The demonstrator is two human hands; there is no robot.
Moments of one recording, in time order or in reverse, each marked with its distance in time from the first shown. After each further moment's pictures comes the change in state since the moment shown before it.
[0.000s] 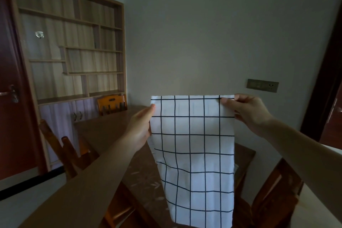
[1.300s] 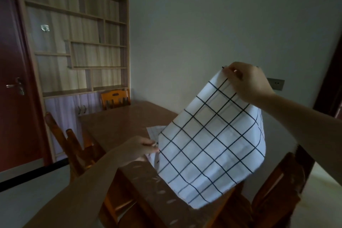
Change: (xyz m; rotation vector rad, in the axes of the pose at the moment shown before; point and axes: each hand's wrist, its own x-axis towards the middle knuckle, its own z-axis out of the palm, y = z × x) left_hand -0.015 -0.050 -0.057 0.679 -0.313 -0.258; right_hand 0.029 -0.043 0.014 -0.887 0.180 -0.573
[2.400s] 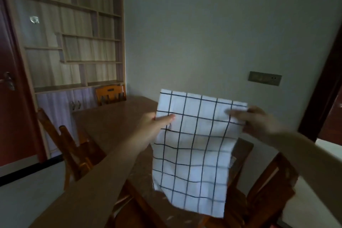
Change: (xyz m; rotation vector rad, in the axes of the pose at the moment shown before) left_hand 0.007 0.063 0.034 -0.188 0.259 0.240; right_hand -0.082 0.039 0.006 0.784 -0.536 0.534
